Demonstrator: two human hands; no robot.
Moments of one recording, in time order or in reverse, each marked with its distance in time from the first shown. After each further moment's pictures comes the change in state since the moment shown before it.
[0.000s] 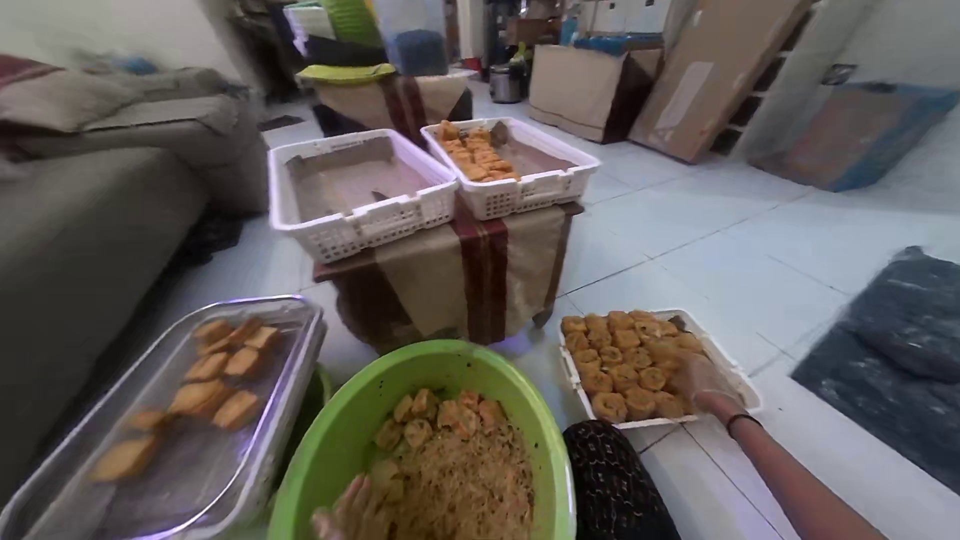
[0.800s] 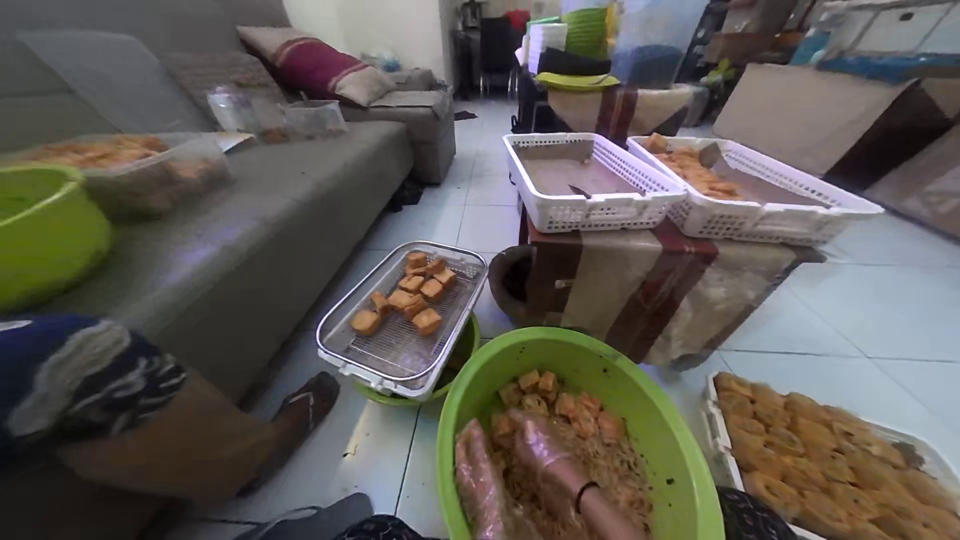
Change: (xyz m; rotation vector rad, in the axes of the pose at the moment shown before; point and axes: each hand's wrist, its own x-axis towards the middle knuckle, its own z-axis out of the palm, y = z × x) left_hand -0.017 0.014 0.009 0.053 0.430 0.094; right_hand -0.253 -0.392 0.200 -0.070 -0.672 -0.835
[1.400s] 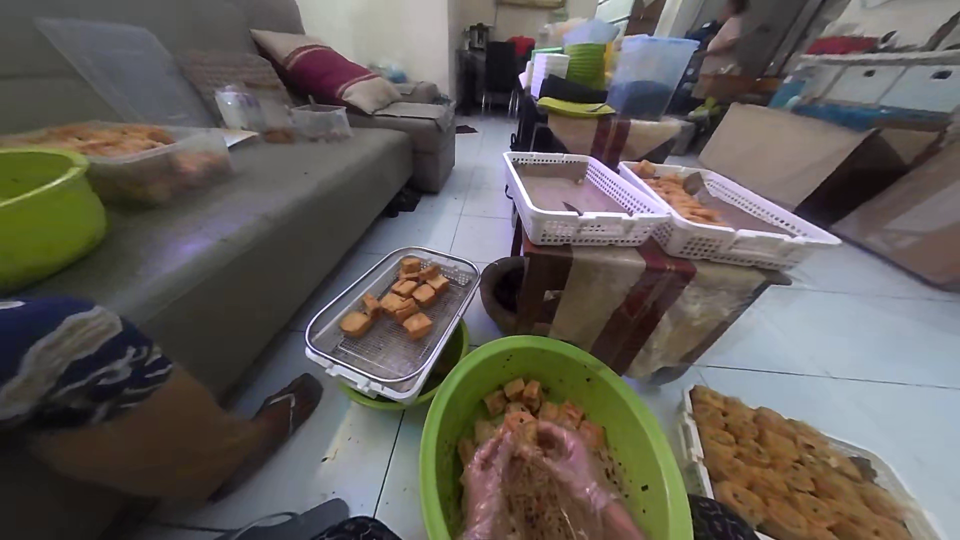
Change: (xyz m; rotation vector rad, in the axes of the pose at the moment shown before) left_hand -0.018 0.004 0.011 -0.228 -0.336 -0.163; right_hand -0.083 0.012 -0.037 0.640 0.359 -0.092
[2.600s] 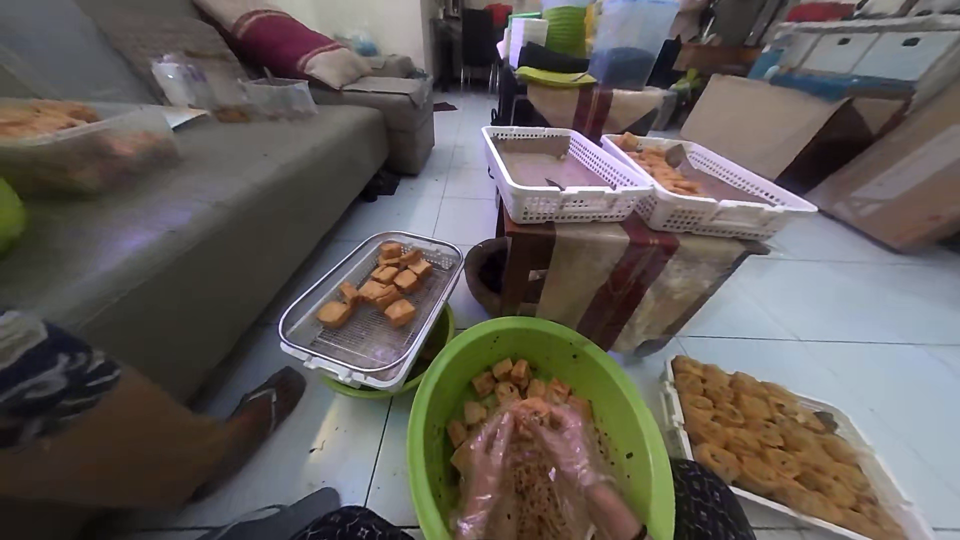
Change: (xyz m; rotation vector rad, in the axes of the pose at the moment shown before) left_hand 0.003 -0.002 -0.003 0.227 -0.245 0.153; right_hand -0.013 -0.018 0.000 -0.078 0.183 0.031
